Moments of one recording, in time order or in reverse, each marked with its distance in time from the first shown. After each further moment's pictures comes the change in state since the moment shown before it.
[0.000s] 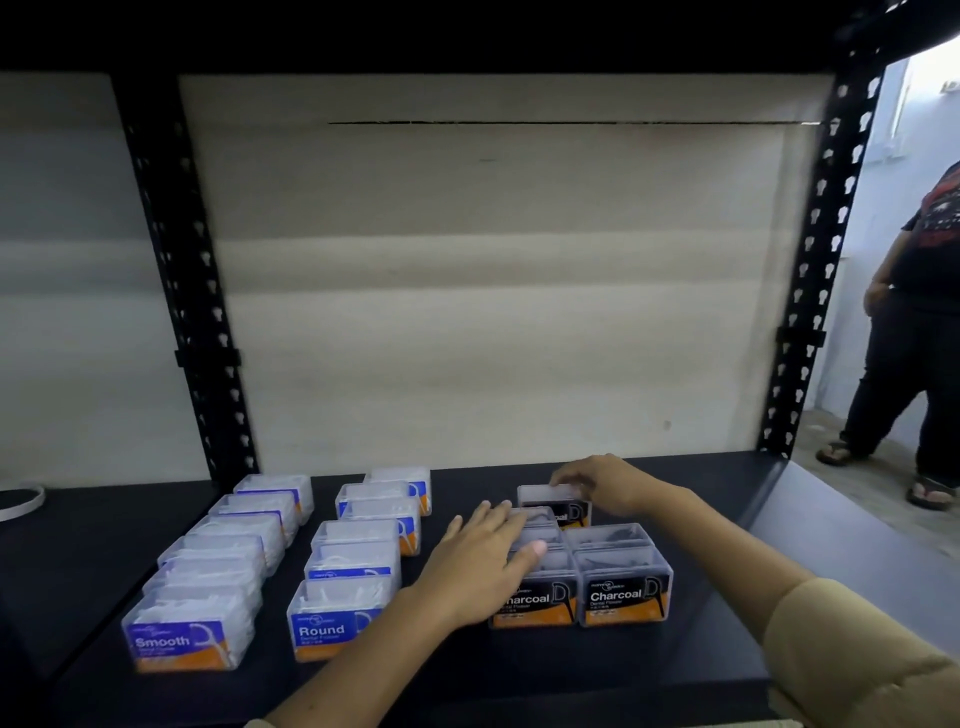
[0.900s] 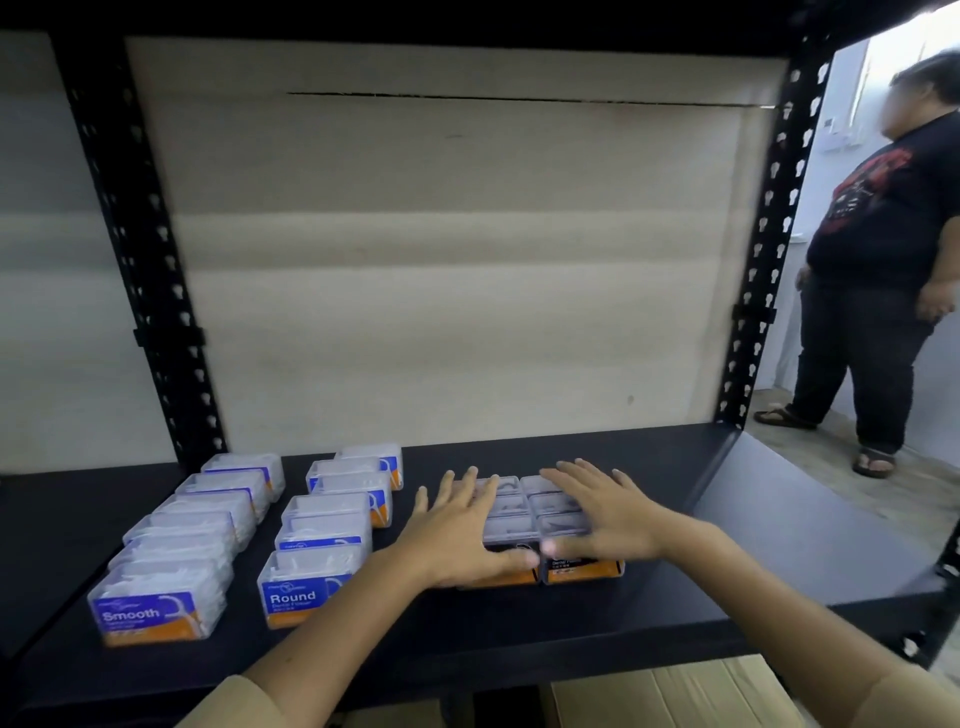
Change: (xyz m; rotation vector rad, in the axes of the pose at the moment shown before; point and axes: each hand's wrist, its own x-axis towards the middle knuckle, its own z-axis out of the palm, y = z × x) left_hand 0.000 0.008 -0.001 0.122 -0.110 -0.026; right_hand -0.090 -0.016 0.020 -0.175 -0.040 0.035
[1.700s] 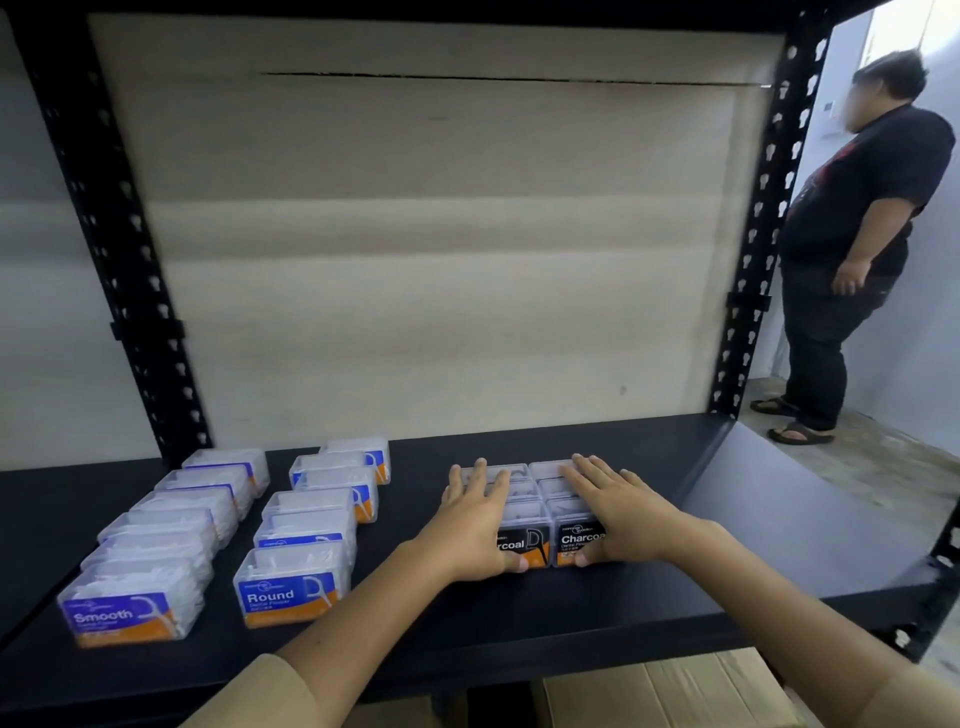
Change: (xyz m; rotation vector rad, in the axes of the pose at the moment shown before) left_hand 0.023 0.025 0.011 -0.095 -0.015 0.008; right_hand 0.001 0.028 0.011 -0.171 -0.006 0.053
